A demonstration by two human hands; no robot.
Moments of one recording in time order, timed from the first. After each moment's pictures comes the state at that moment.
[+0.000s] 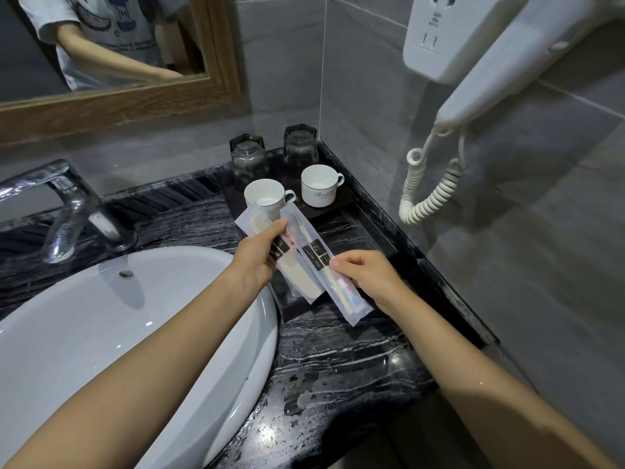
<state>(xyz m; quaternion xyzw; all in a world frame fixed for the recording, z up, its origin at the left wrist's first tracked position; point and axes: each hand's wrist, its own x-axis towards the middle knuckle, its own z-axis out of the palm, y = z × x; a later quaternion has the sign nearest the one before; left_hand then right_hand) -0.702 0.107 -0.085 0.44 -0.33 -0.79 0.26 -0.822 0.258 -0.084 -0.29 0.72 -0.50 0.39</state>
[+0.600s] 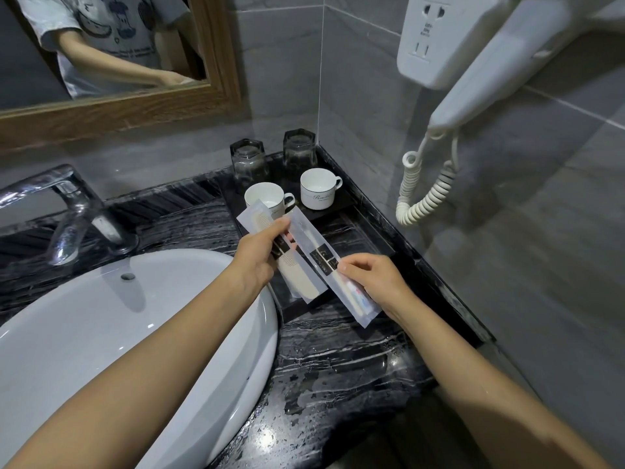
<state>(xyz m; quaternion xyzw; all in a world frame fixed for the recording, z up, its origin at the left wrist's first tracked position) -0.702 0.117 -0.069 0.43 -0.34 -0.79 0.27 -0.823 0.272 -0.084 -0.29 0.73 -0.51 0.35</state>
